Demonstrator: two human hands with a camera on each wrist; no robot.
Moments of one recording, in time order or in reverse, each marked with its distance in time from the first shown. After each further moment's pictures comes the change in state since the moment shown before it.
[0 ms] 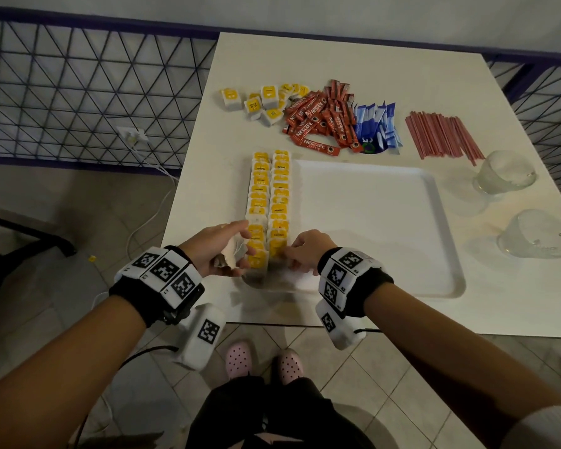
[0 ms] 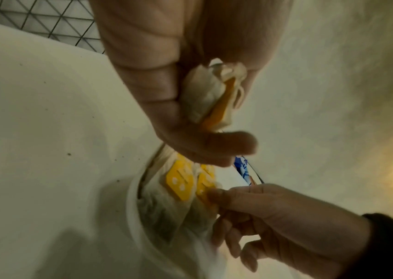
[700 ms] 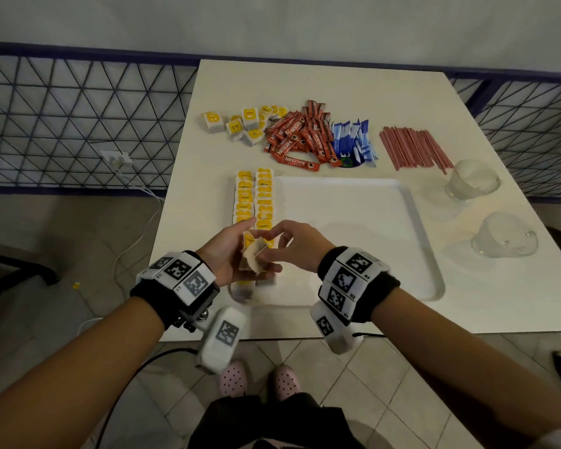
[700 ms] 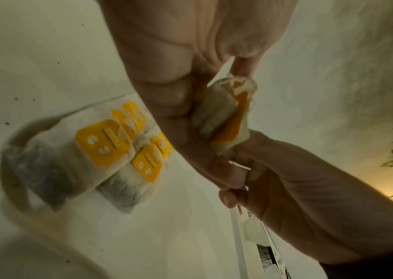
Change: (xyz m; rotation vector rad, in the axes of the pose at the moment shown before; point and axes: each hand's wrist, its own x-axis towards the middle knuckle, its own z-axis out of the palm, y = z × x) left_hand 0.003 0.020 0.033 -0.260 -0.283 -0.066; right_hand -0.032 -0.014 -0.026 0.149 0.109 -0.292
